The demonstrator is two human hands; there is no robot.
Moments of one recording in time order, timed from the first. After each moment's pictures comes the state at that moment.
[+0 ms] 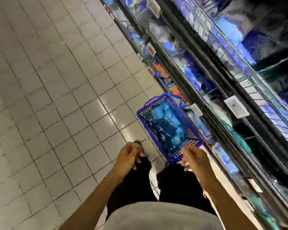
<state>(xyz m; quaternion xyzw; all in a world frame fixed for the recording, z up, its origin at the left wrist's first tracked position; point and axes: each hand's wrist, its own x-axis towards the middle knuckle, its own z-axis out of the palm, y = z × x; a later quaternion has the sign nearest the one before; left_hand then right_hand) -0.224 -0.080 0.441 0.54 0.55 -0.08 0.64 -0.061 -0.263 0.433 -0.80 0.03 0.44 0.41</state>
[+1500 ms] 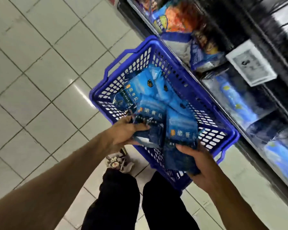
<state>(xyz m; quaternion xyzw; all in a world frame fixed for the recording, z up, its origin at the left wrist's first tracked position) -0.069 -0.042 -0.004 0.39 0.46 -0.28 0.75 -0.008 -0.268 0.024 -0.54 0.37 0.47 0.59</state>
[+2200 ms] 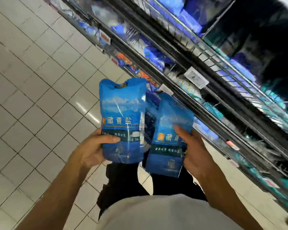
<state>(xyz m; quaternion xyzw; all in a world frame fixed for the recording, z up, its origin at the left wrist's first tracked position) -0.169 -0.037 0.475 0.35 0.36 -0.18 0.85 -0.051 -0.284 0.501 -0.50 0.25 0.42 0.72</state>
